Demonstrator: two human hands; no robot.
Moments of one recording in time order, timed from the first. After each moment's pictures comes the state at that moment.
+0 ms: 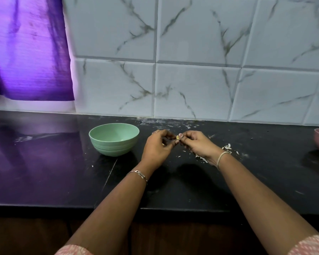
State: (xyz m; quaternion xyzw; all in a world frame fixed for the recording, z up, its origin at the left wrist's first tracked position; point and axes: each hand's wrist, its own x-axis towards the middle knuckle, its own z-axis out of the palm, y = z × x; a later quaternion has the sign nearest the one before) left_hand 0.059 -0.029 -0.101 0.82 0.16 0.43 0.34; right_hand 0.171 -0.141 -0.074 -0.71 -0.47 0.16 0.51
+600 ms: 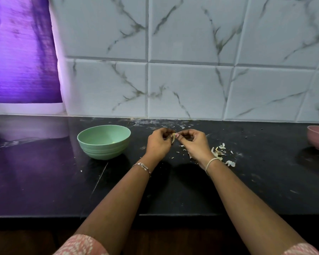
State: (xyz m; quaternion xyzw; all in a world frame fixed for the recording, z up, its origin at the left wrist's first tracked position) left_hand 0.099 -0.030 -0.093 0.78 0.20 0.38 0.46; right_hand 0.184 -0.132 -0.093 -0.67 -0.38 0.01 0.64
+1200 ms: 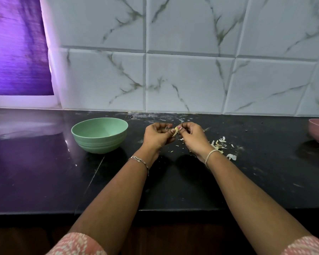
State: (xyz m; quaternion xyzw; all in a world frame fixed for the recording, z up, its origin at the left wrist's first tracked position) left_hand 0.098 -0.032 -0.096 0.60 0.17 0.35 0.70; right_hand 0.193 -0.120 -0.098 -0.72 -0.37 0.04 0.59
